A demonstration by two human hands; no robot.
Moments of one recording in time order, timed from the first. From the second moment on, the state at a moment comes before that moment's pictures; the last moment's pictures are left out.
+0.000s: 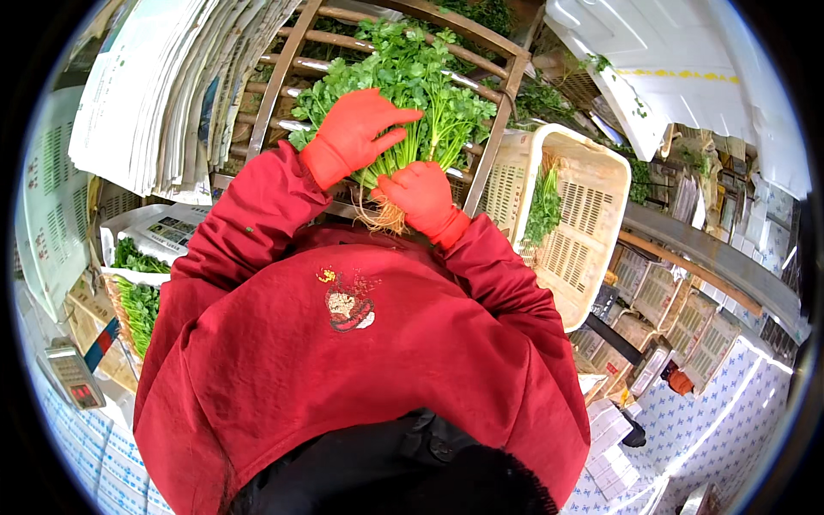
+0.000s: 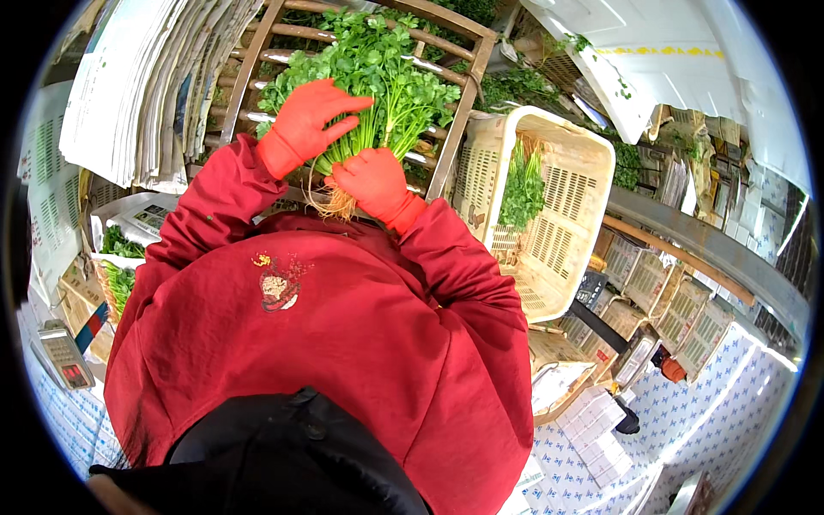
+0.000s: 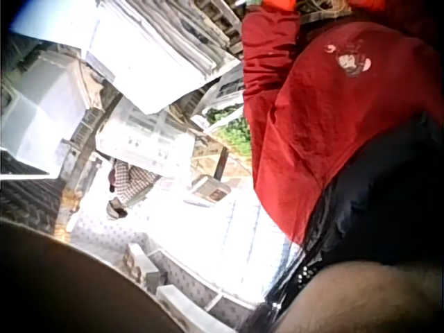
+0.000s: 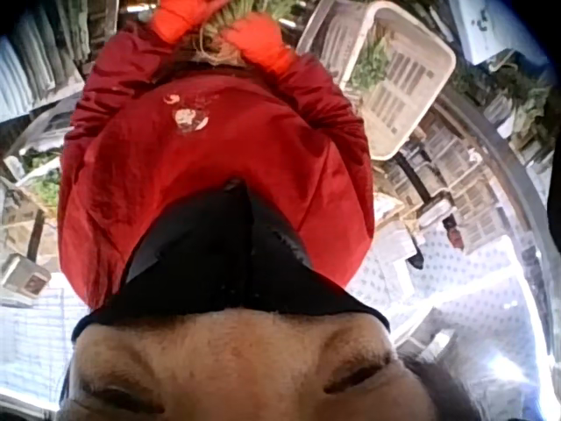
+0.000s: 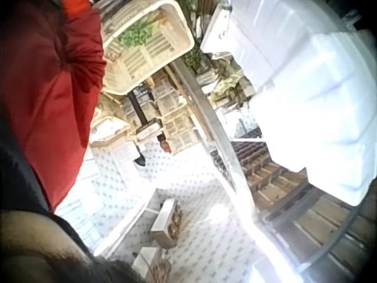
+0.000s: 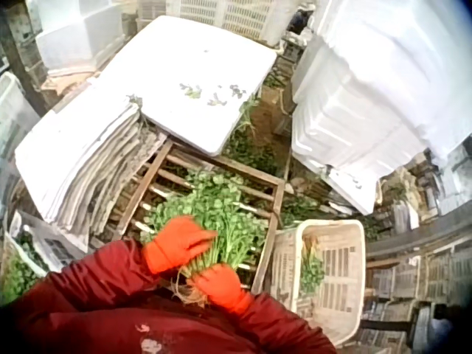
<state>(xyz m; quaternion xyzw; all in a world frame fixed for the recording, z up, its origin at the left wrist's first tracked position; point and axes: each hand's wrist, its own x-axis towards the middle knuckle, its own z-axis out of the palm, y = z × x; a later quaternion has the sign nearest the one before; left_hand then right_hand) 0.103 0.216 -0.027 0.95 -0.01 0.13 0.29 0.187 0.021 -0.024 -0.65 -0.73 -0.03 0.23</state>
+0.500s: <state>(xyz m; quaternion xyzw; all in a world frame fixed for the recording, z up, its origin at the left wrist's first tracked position) 0.291 0.276 0.109 0.64 0.00 0.38 0.66 0.197 0.009 -0.039 -0.66 -0.71 0.00 0.24</state>
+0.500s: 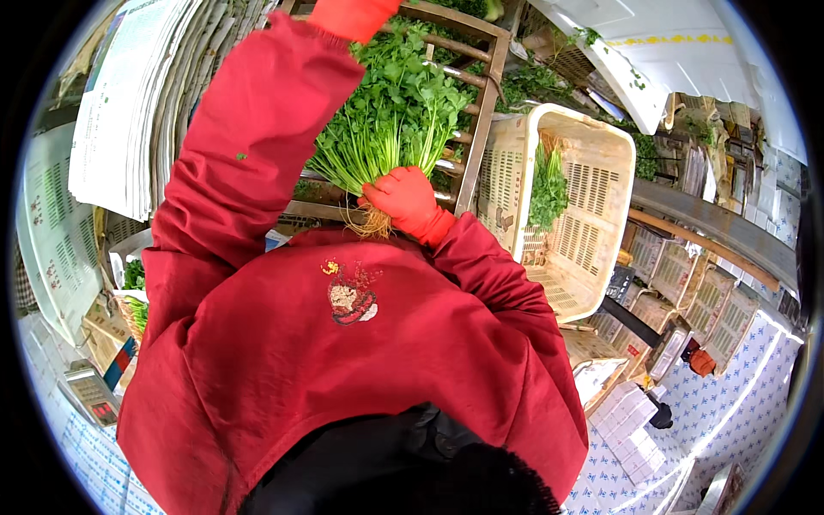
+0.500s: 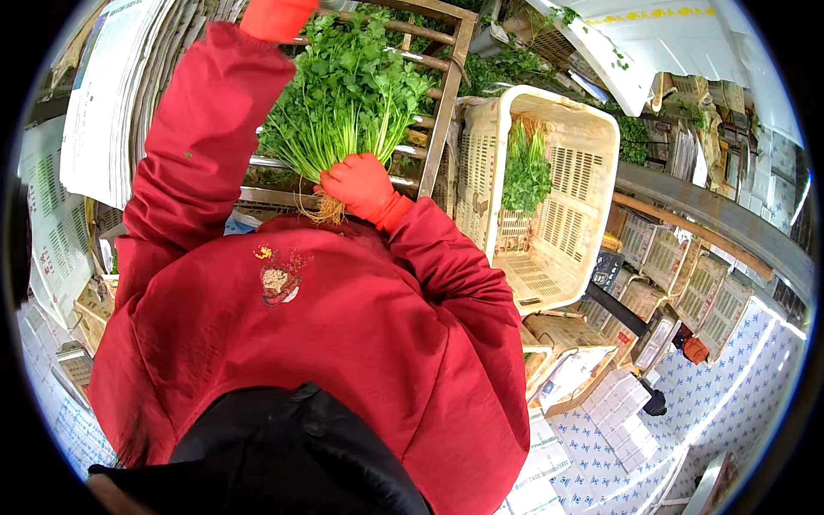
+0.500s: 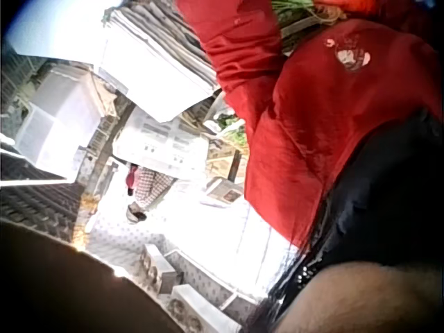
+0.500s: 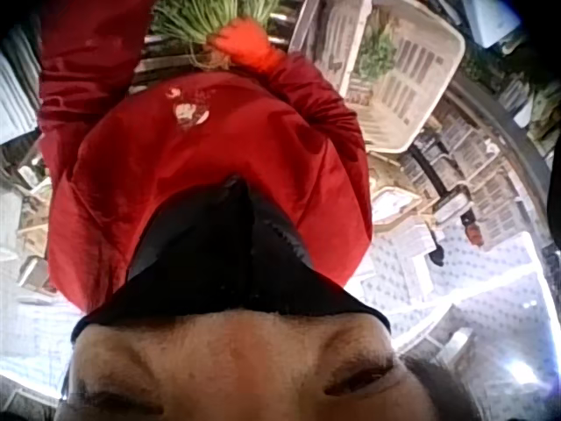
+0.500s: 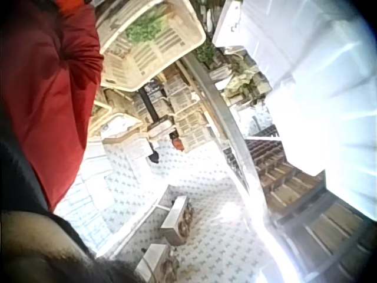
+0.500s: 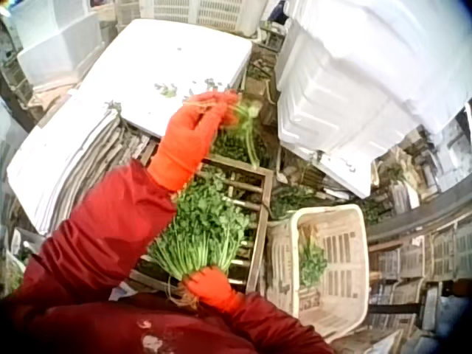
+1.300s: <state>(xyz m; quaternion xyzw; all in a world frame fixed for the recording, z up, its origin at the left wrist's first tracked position) 0.139 0.259 -0.006 0.85 0.26 -0.11 0.45 0.333 0.164 -0.056 -0.83 -0.32 0.19 0.42</state>
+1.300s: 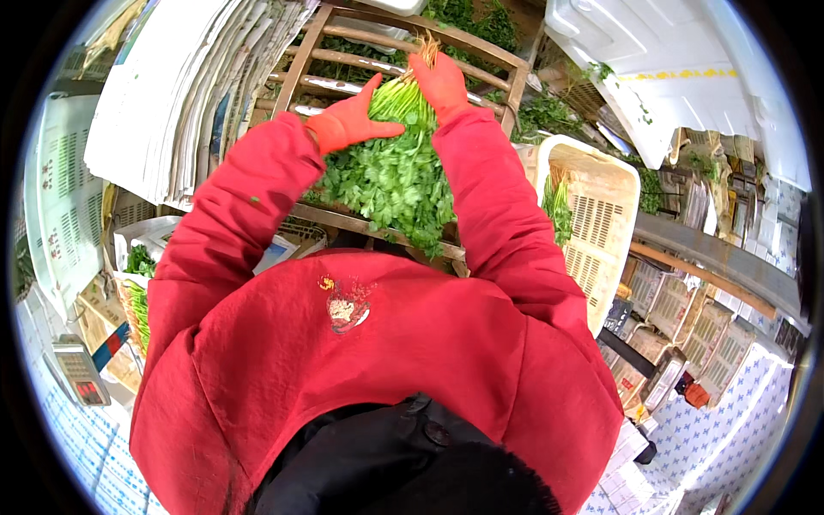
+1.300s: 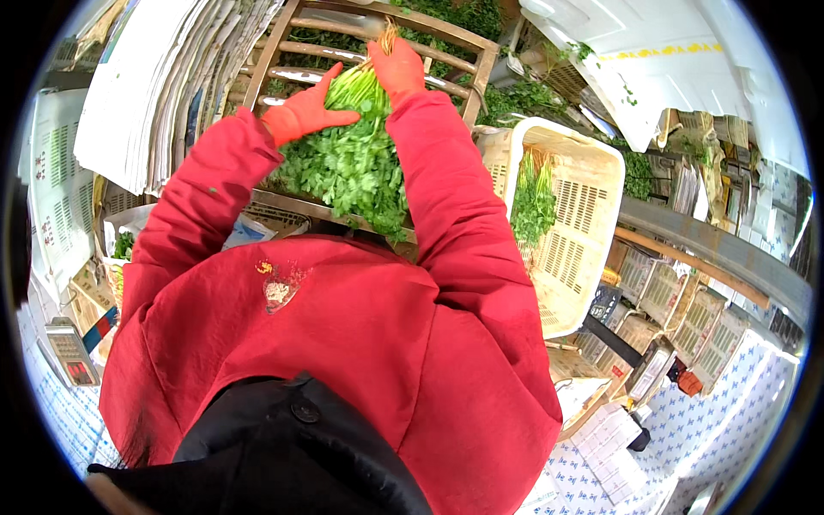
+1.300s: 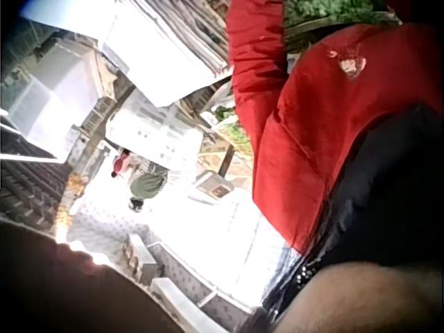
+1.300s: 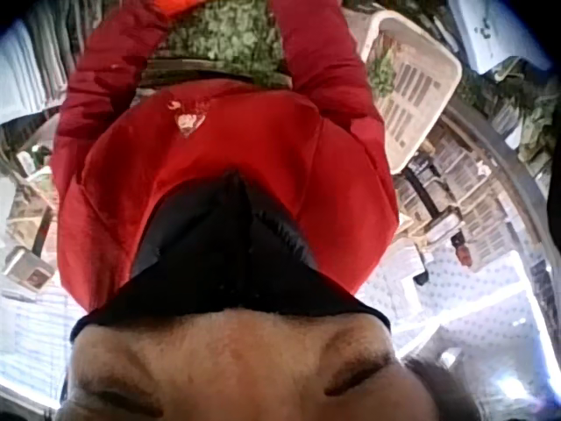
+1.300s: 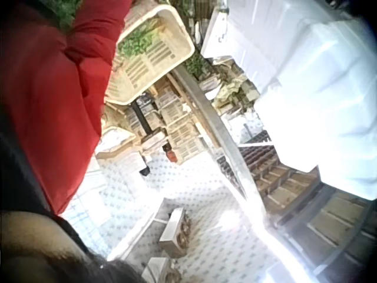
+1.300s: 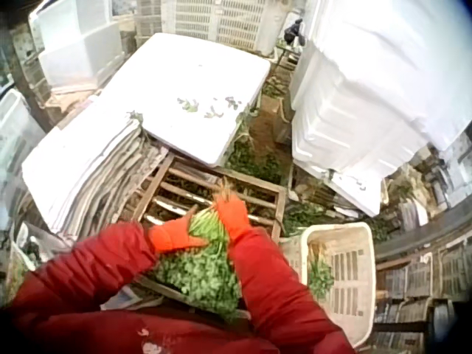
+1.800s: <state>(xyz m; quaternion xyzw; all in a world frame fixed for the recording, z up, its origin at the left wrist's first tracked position) 0.112 0.214 -0.035 0.82 0.40 0.09 0.40 0.261 0.048 -0.008 -0.88 -0.16 0.21 0.40</state>
